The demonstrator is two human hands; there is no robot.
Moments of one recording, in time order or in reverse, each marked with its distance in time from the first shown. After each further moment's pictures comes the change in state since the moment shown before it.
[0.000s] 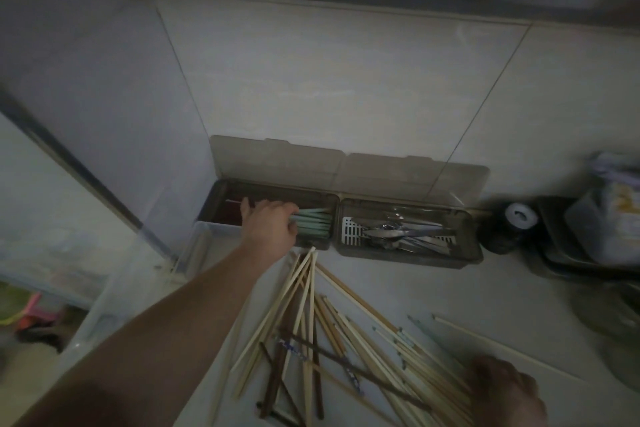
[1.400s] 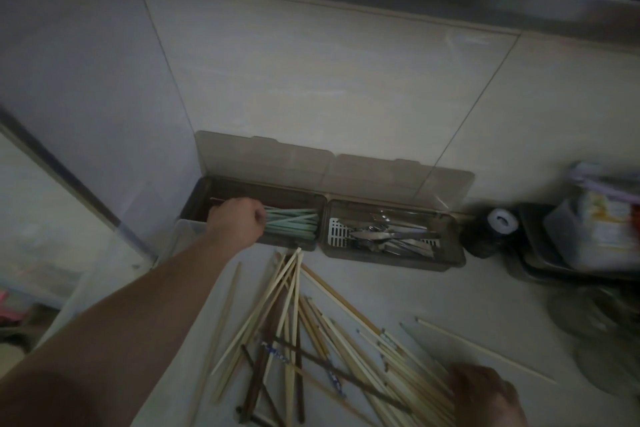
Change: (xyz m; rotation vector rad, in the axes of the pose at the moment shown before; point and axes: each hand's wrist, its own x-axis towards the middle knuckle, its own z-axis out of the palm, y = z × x) left_hand 0.020 -0.037 0.002 -0.087 -0.103 -0.137; right_hand -0.007 0.022 0.004 0.011 0.034 -0.103
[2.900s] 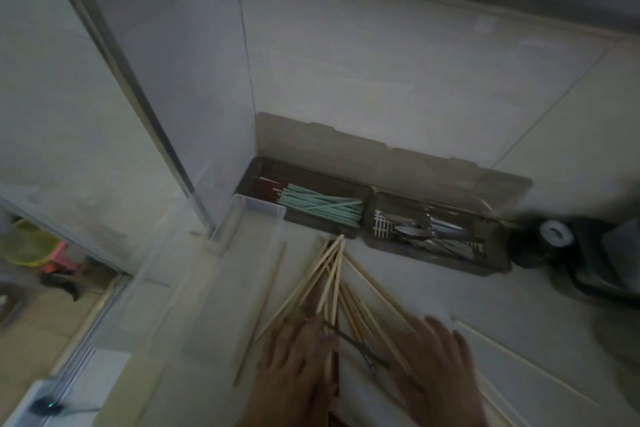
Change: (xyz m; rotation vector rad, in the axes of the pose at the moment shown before) left_hand -0.257 0.008 0.088 -0.074 0.243 0.382; right_hand -0.010 -0.104 -0.005 0.015 0.129 -0.819
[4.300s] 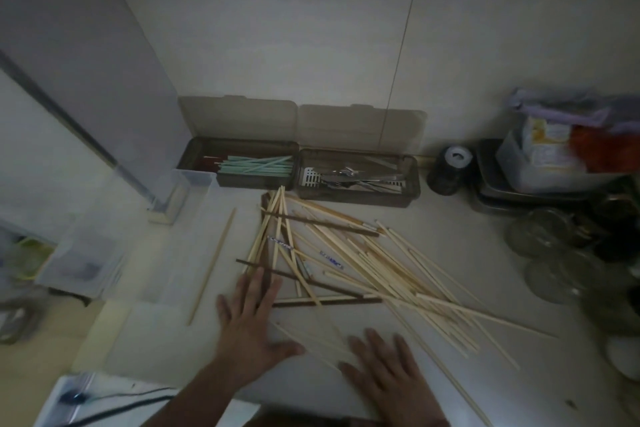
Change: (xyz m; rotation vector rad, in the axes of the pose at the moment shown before) left_hand -0.023 0.048 0.037 0.125 -0.394 -0.262; right_hand -0.162 0.035 0.010 -0.008 -0.216 -0.304
